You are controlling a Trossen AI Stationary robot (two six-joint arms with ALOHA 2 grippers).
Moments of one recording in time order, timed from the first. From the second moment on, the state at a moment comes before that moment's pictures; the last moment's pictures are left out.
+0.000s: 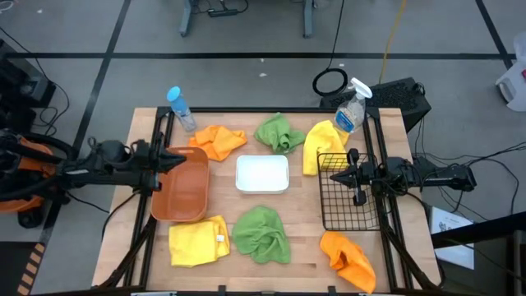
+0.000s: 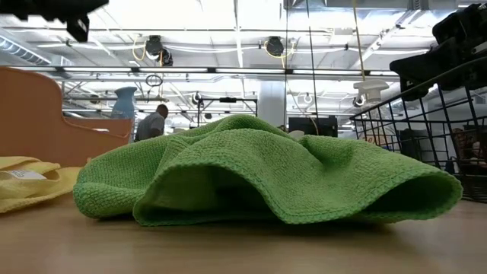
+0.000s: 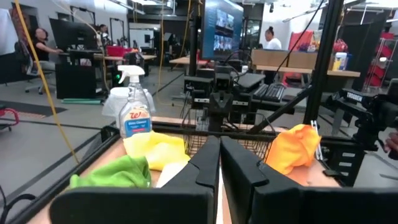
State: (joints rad) left arm -0.01 0.10 0.47 -0.31 -0.06 -0.05; right arm 0.04 0.01 0.01 0.02 0.00 0.02
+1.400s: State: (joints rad) left arm -0.01 0.59 1.09 -0.59 -0.16 0.11; right arm 0.04 0.18 0.50 -0.20 0.16 0.20
